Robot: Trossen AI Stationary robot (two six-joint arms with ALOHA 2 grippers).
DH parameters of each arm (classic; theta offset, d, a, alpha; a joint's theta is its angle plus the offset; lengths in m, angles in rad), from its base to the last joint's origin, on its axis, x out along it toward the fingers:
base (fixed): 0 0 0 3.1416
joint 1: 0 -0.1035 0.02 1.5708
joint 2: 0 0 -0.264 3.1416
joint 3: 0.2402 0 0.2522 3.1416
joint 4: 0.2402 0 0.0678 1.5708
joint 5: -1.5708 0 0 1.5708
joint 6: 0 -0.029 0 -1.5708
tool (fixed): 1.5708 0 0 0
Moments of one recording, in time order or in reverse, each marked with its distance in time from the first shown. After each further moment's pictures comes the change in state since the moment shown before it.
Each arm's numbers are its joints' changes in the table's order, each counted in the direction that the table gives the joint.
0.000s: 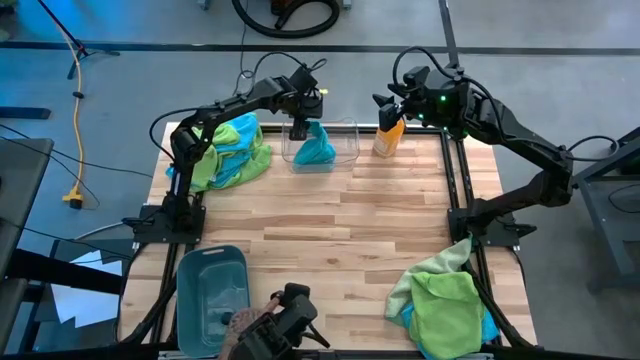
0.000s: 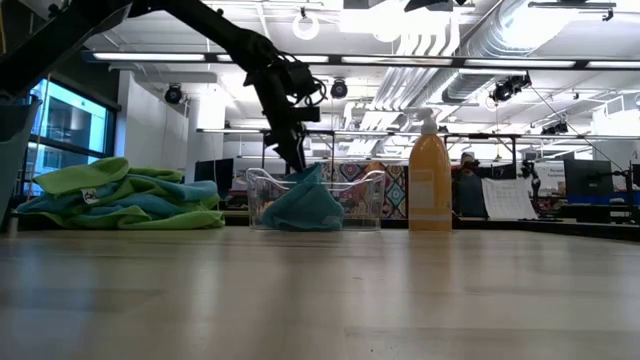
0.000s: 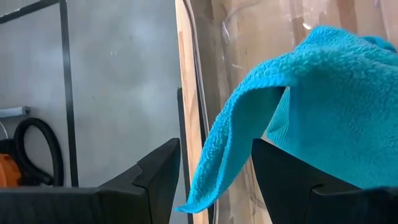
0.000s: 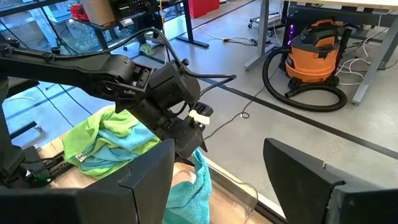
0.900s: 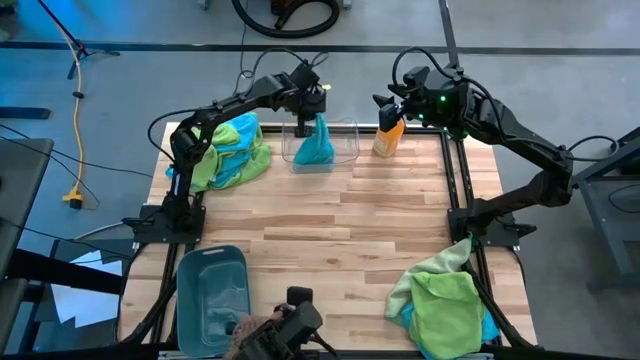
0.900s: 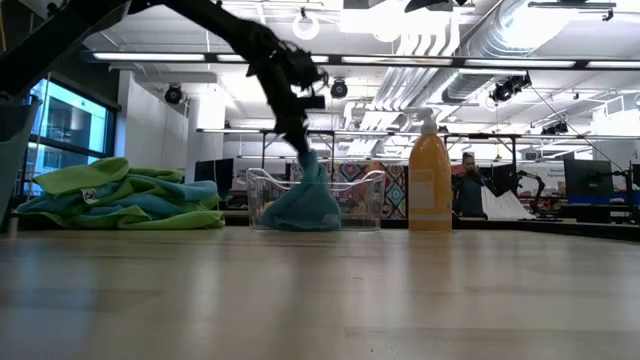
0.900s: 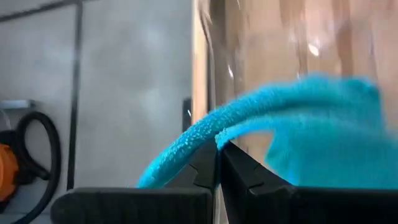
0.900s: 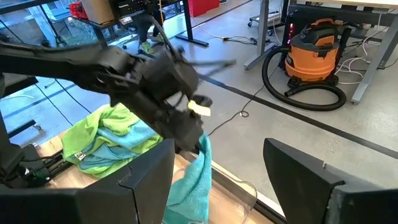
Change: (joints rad) left arm 0.033 -0.011 0.065 0.013 0.004 0.119; right arm 0.000 0.000 0.000 0.006 0.000 0.001
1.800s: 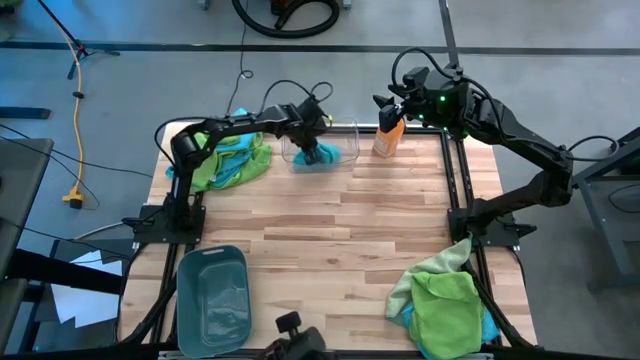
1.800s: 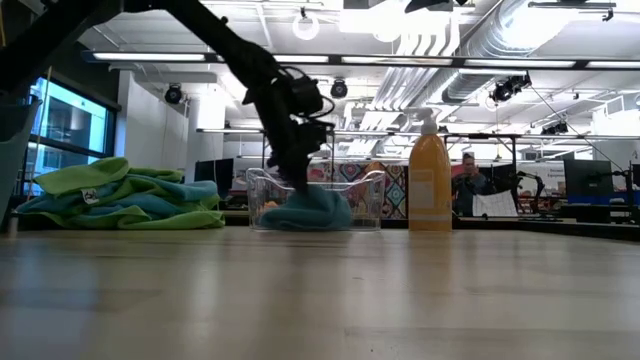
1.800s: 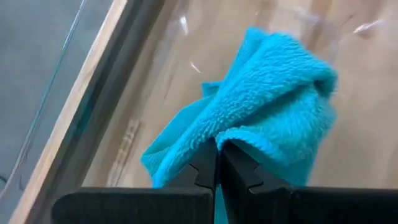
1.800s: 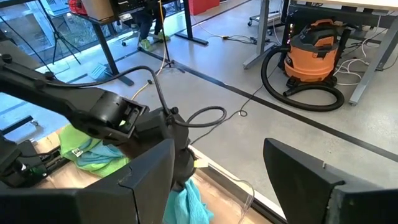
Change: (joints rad) left arm 0.088 -0.025 -0.343 -0.195 -0.012 0.552; right arm 0.000 0.000 0.000 0.008 0.000 0.016
